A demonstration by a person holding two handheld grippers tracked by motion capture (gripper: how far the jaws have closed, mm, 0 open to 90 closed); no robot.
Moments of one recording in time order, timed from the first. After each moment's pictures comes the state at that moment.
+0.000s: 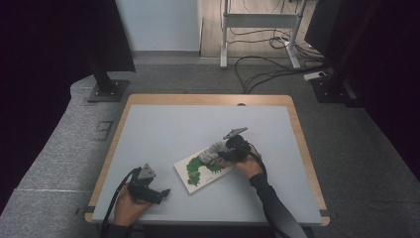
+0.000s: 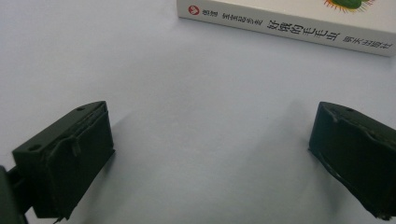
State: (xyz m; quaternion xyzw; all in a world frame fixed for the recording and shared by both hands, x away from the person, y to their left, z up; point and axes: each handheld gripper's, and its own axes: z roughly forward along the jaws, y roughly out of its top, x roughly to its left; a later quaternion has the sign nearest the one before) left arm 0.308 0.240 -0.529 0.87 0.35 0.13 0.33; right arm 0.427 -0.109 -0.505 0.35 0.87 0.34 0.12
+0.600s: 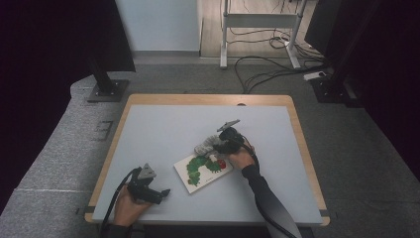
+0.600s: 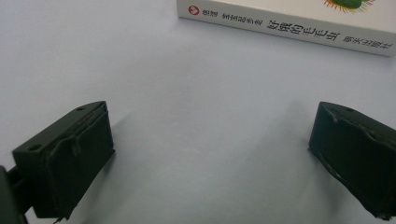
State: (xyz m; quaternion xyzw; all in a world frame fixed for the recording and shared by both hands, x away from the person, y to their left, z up) left arm 0.308 0.240 -0.529 0.87 0.35 0.13 0.33; right arm 0.456 -0.089 -0.503 0.36 0.87 0.33 0.12
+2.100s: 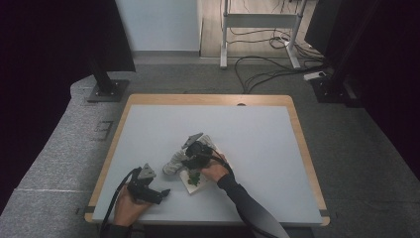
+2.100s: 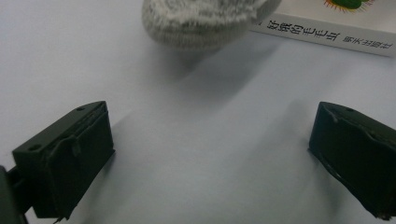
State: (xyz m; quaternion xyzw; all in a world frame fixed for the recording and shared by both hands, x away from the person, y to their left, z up) left arm 0.308 0.240 -0.529 0.87 0.35 0.13 0.33; right arm 0.407 0.014 -0.497 0.22 0.91 0.34 0.10
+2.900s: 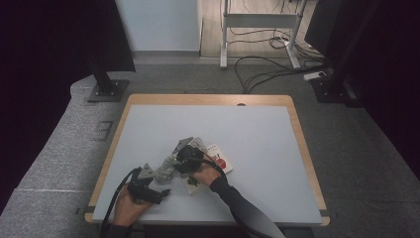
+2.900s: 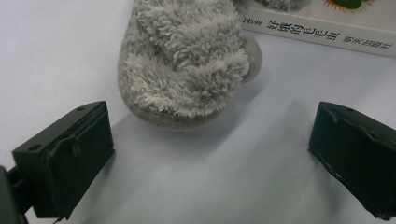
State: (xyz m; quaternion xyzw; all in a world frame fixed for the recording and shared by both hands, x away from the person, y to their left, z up) left arm 0.308 0.240 -0.529 0.87 0.35 0.13 0.33; right arm 0.394 0.040 -0.497 0.19 0.91 0.34 0.10
